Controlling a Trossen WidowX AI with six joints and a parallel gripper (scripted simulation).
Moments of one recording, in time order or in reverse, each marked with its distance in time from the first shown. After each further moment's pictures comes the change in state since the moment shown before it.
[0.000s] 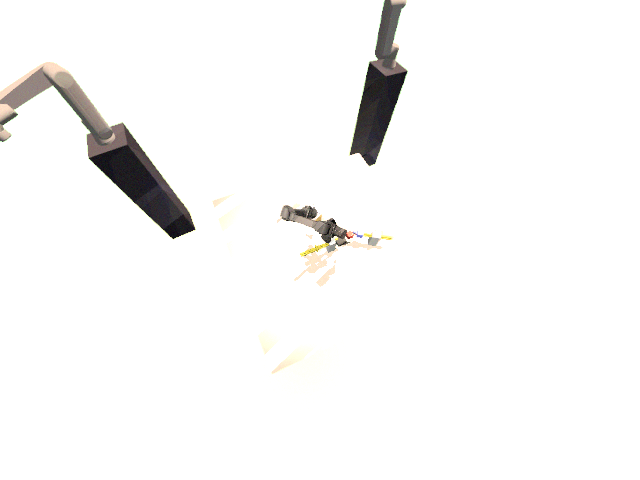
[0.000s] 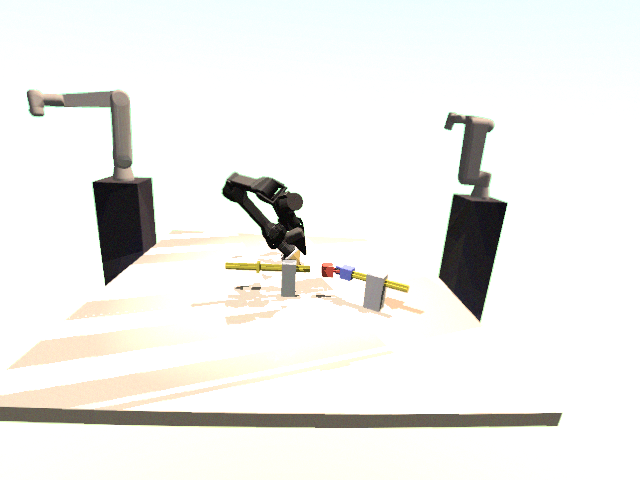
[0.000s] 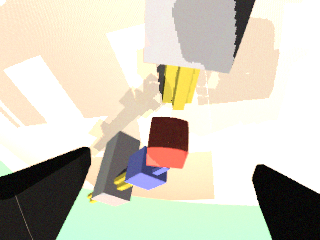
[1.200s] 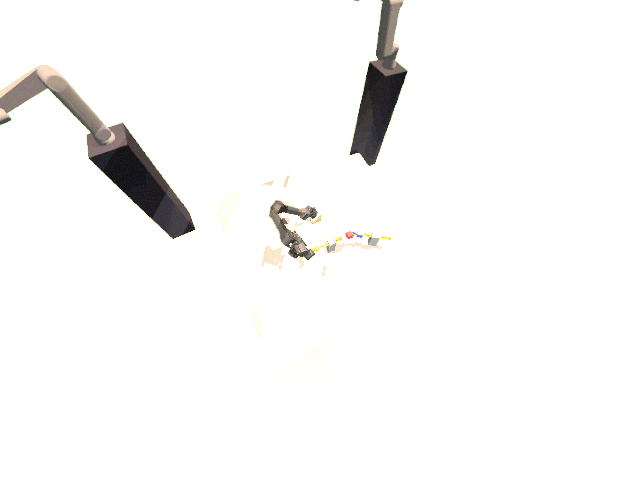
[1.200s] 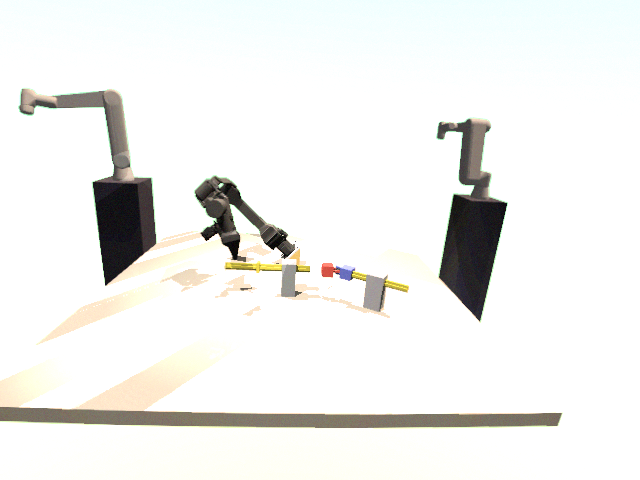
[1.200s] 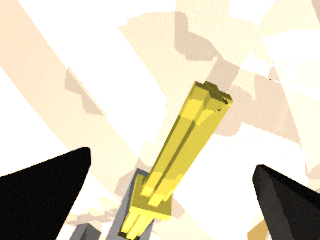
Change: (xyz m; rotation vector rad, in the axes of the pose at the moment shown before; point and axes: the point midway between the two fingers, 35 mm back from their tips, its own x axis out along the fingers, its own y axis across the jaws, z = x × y) arm -0.089 -0.002 0.223 -0.287 -0.284 0.057
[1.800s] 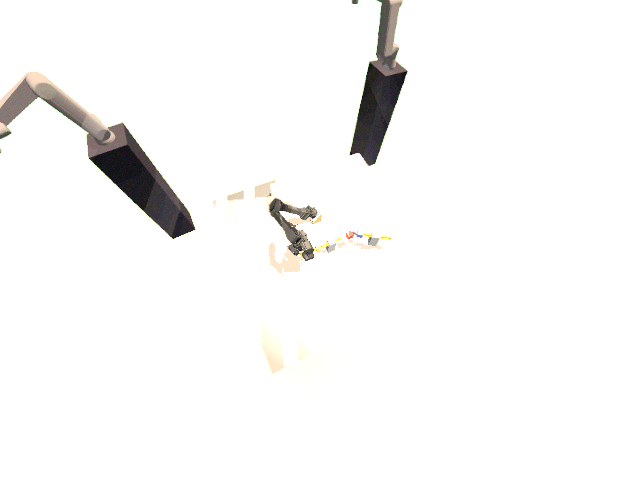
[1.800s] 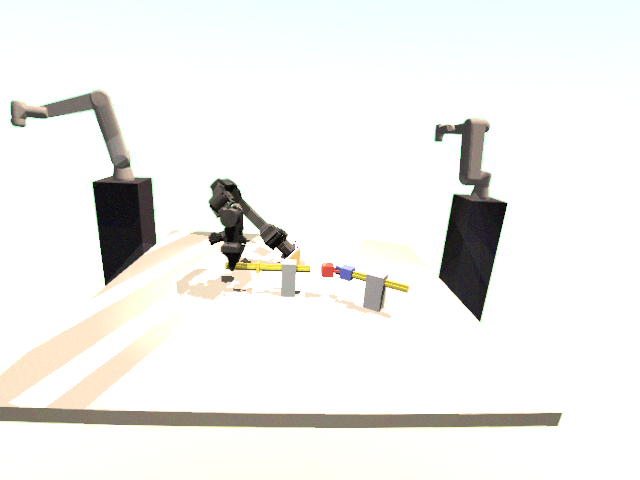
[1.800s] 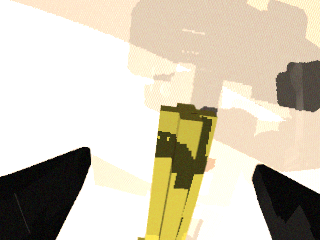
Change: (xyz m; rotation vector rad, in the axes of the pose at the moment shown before) arm 0.039 -0.010 0.000 0.246 -0.245 0.010
